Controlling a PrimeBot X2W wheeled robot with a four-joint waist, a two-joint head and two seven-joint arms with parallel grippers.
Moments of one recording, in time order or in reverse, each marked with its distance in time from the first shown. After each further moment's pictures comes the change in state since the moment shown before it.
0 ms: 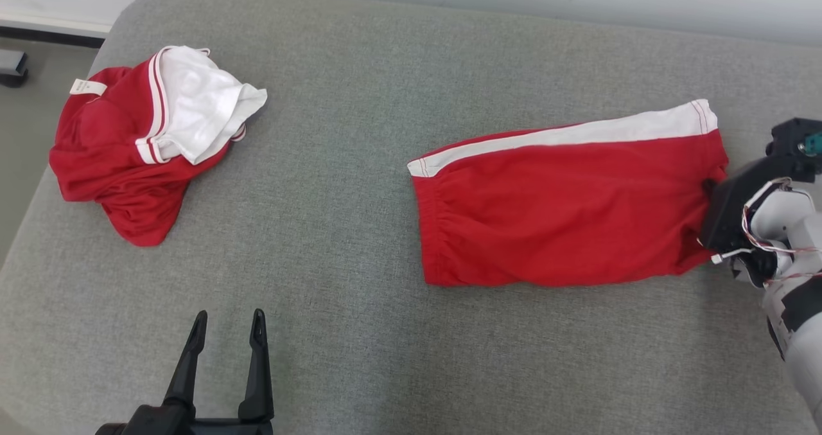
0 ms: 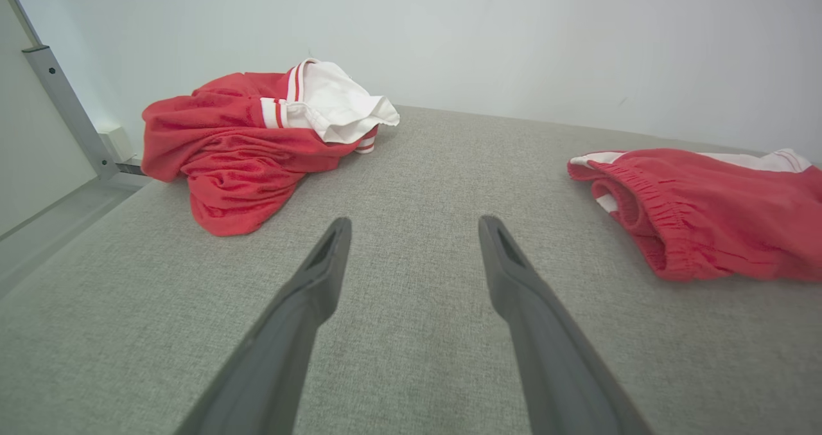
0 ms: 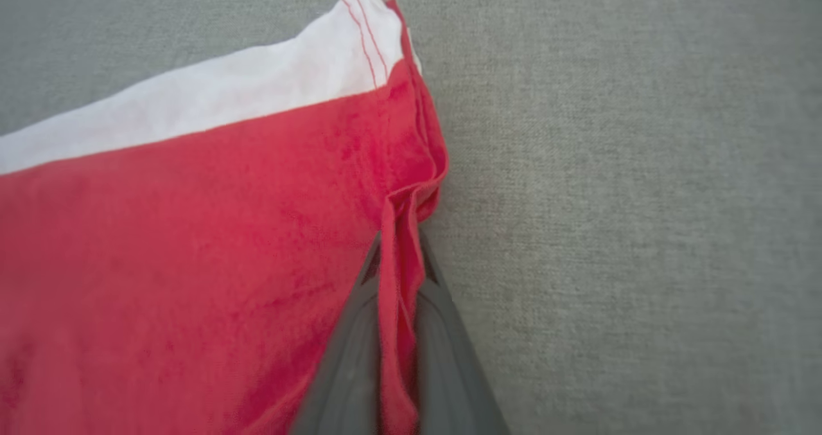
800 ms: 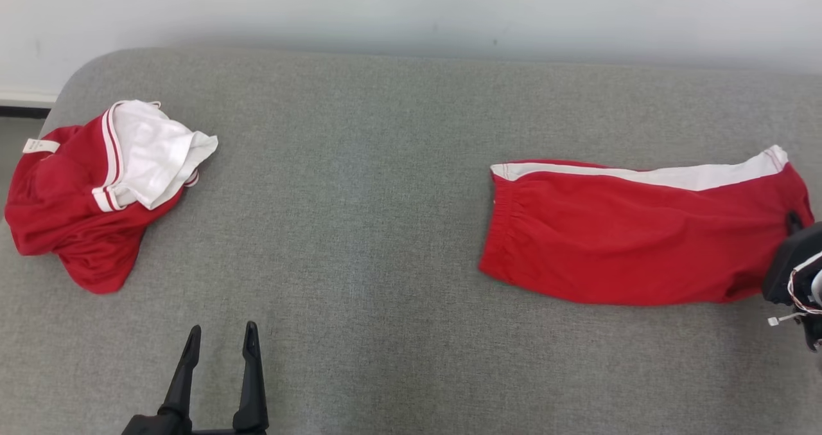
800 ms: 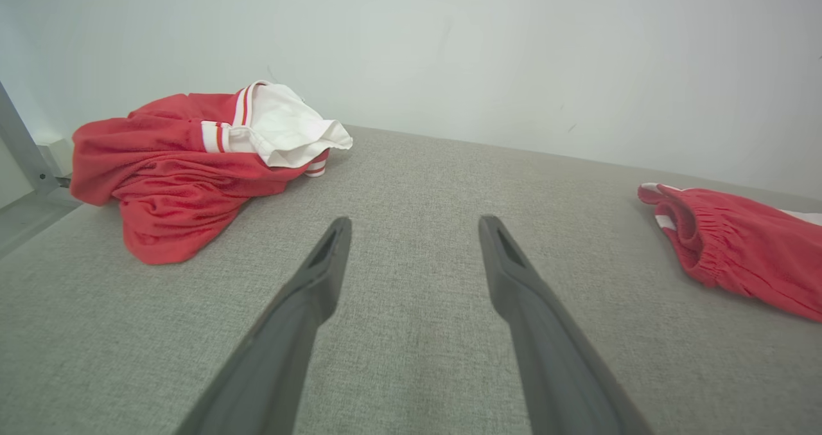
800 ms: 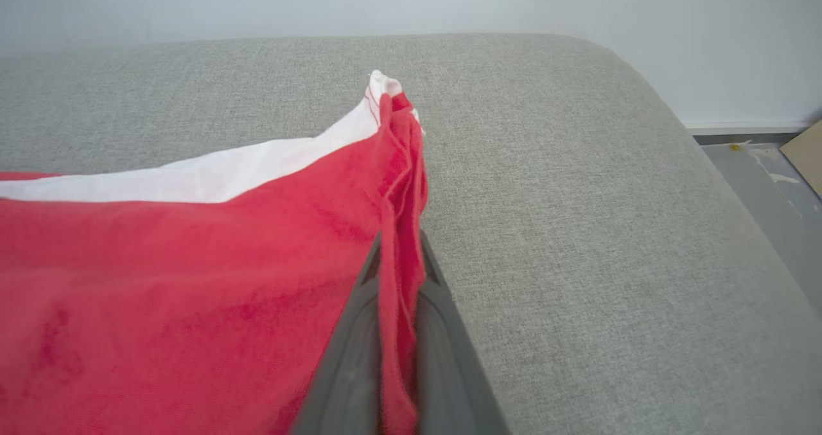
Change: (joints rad) left arm 0.020 0.000 0.007 0.020 -0.037 0.018 0.000; right arm 0.119 -0.090 -0.118 0.076 -0.161 -0.001 -0.343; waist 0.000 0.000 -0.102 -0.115
